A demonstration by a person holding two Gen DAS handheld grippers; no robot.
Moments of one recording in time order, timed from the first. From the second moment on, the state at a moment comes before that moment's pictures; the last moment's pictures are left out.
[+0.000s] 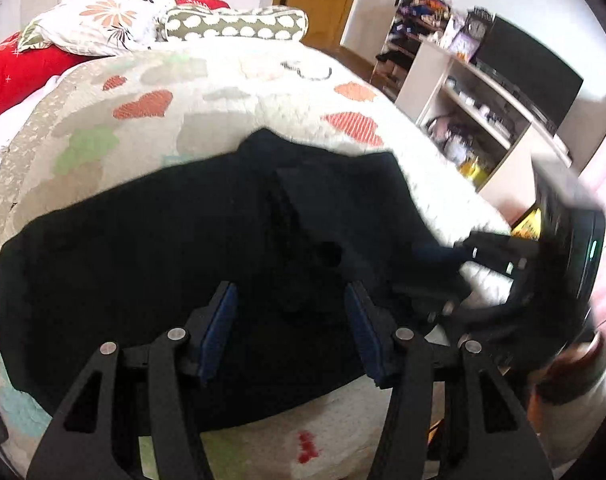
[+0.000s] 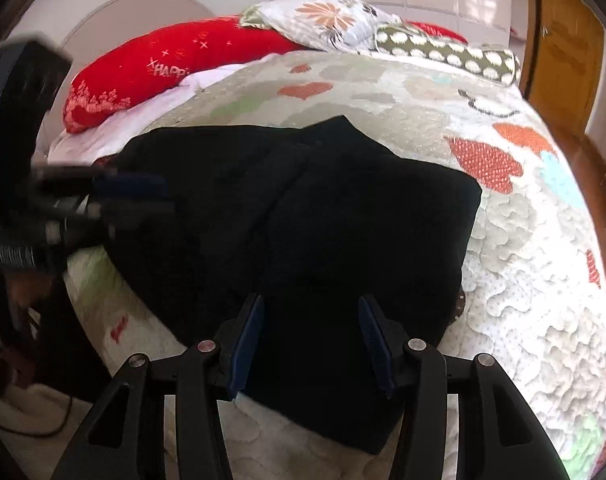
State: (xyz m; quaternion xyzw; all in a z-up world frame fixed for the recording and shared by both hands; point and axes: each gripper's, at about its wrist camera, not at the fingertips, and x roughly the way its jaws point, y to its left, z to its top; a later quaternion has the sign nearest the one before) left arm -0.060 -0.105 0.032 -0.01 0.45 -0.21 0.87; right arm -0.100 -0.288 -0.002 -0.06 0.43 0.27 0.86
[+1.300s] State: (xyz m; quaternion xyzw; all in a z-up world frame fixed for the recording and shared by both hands) left arm -0.045 -0.117 0.002 -0.04 0.45 -0.17 0.88; right arm -0.055 -0.289 0.004 -0.04 0.43 0.19 0.88
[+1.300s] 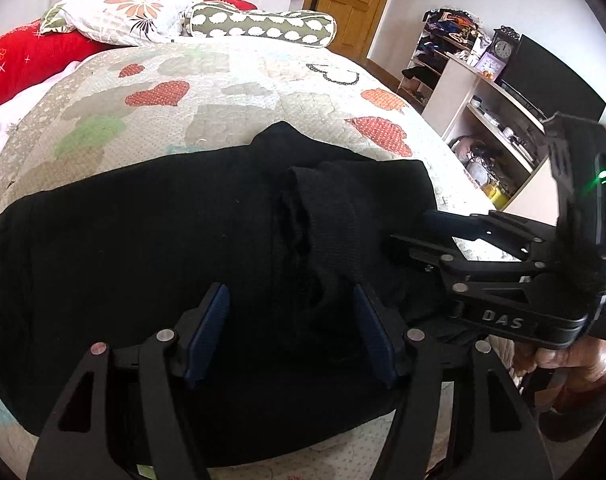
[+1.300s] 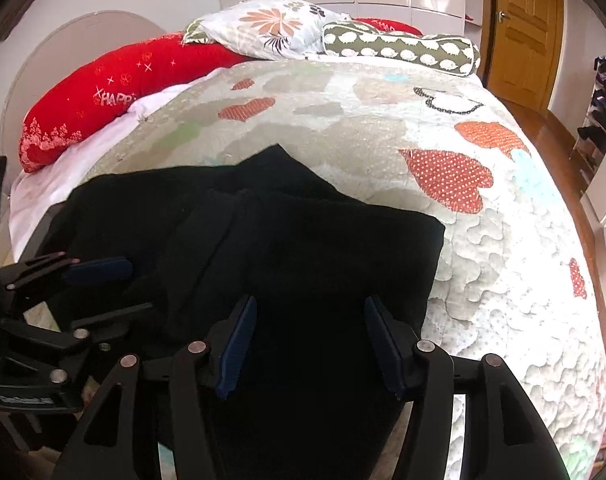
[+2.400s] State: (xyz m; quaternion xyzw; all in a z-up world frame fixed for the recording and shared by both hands) left arm -0.072 -0.047 0.030 -0.07 0.41 -0.09 0.90; right arm -0.054 -0.238 0.018 -0.08 0.42 0.22 0.88
